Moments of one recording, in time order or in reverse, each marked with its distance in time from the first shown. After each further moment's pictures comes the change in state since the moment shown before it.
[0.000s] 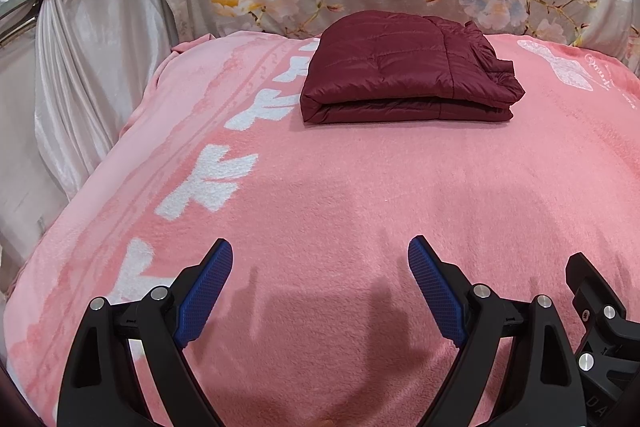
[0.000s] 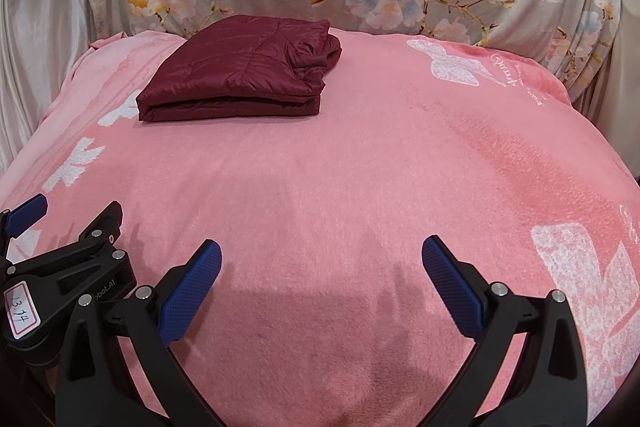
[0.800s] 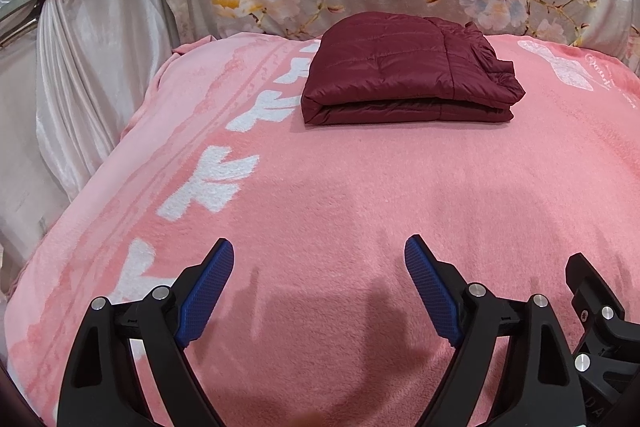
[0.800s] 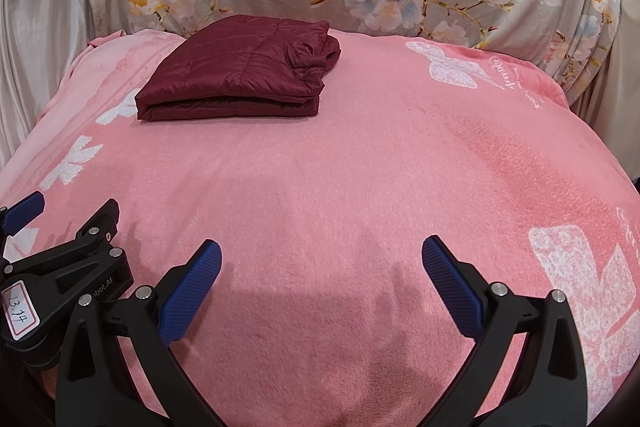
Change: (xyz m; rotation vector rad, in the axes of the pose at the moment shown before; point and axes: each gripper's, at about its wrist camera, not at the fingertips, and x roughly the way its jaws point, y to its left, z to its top) left arm -0.001 -0.002 -0.001 0.002 -0.005 0.002; right arm -0.002 -0.001 0.000 -0.003 -0.002 -0.006
